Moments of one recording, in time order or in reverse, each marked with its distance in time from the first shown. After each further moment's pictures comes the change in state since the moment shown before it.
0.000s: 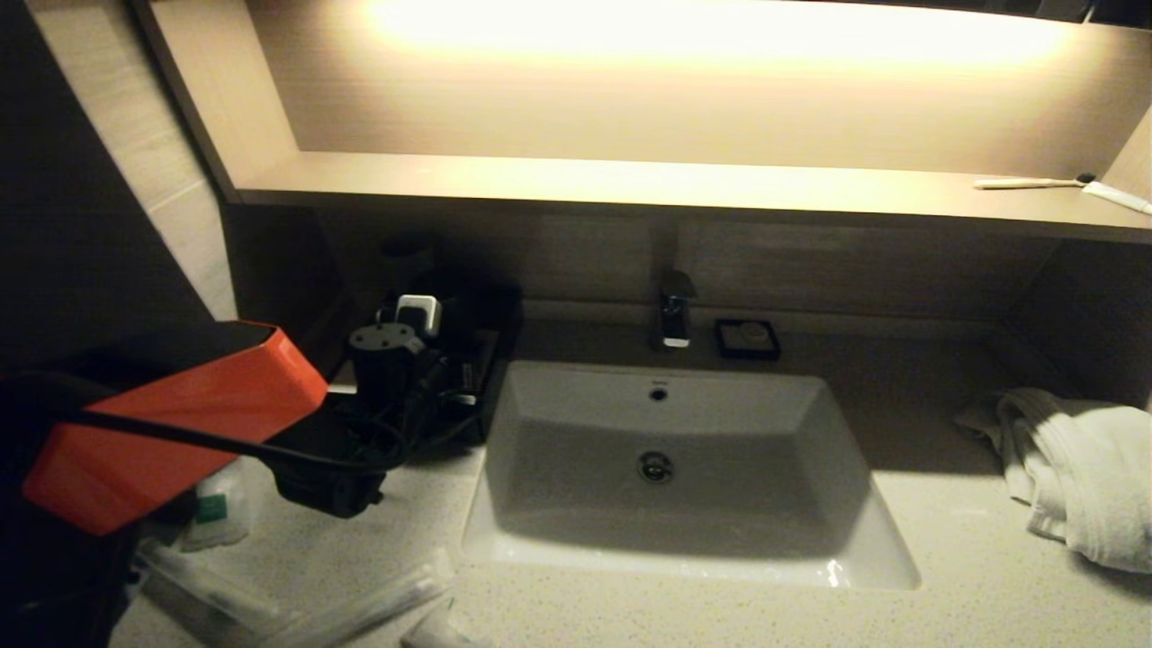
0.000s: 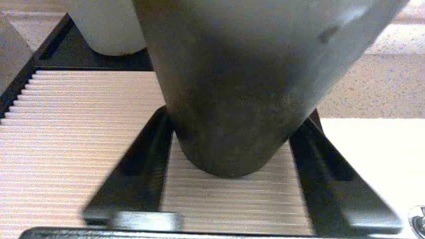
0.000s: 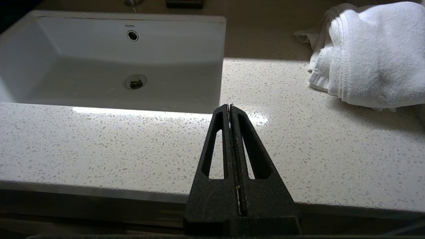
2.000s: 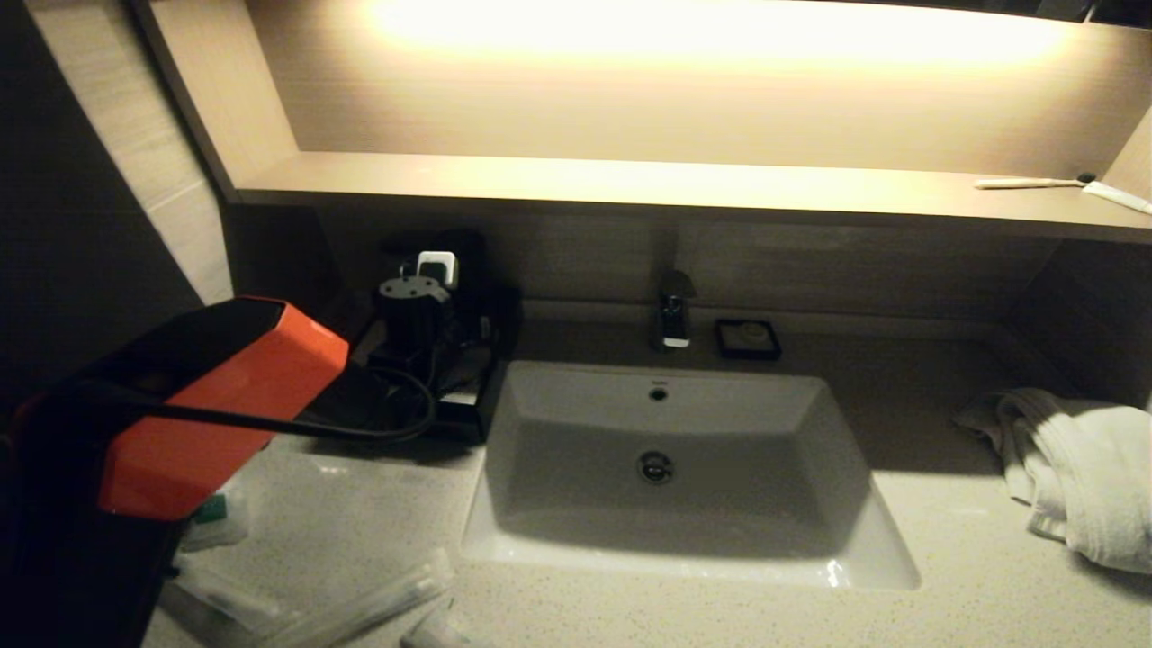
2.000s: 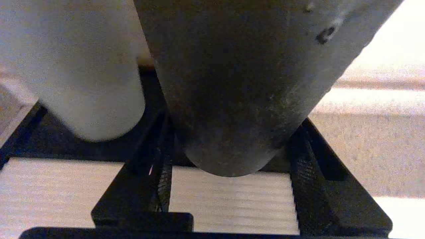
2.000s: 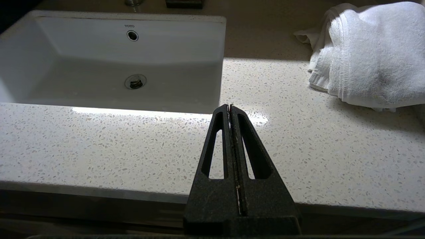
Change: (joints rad) left arm 0.001 0.084 -0.388 0.242 0.022 0.000; right arm 0.000 0.000 0.000 0.000 0.000 0.000
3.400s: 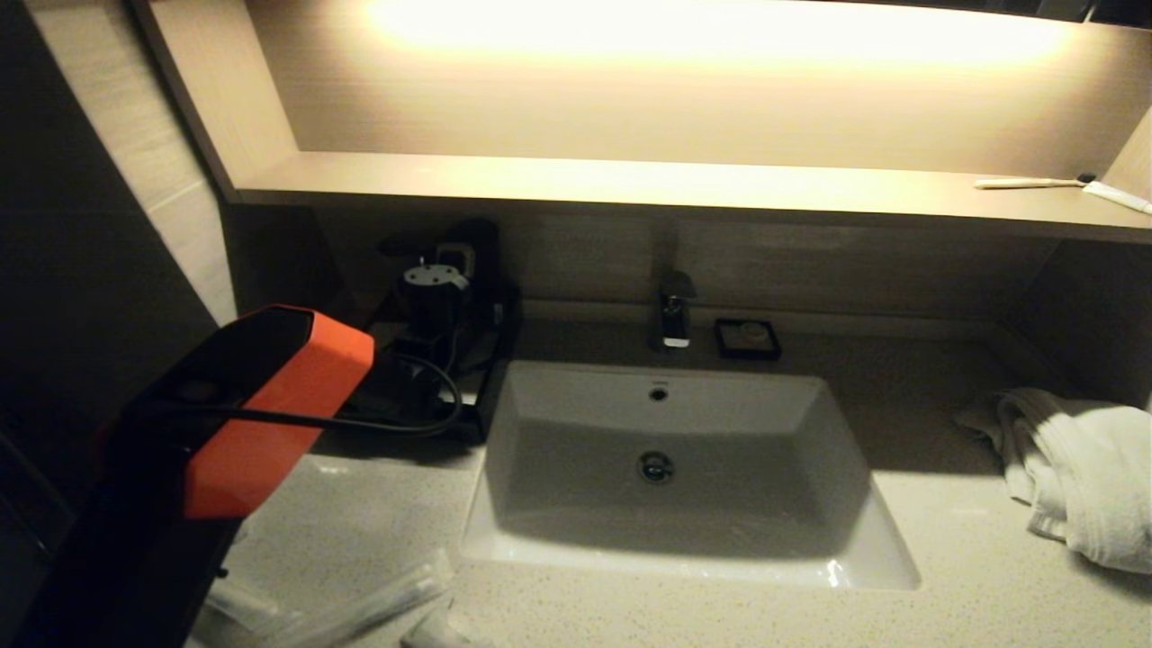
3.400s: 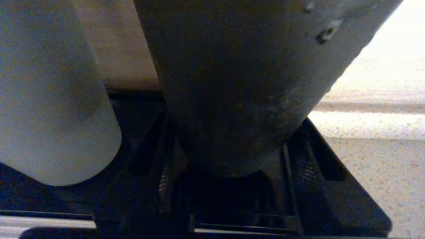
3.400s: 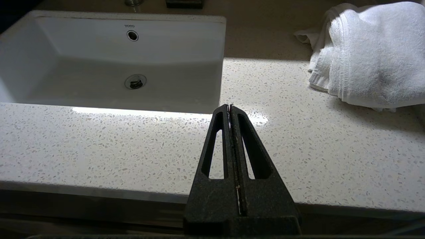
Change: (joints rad) left arm -0.001 0.128 -0.277 0.127 0.007 0.009; right arm 0.000 0.000 0.000 0.000 0.000 0.000
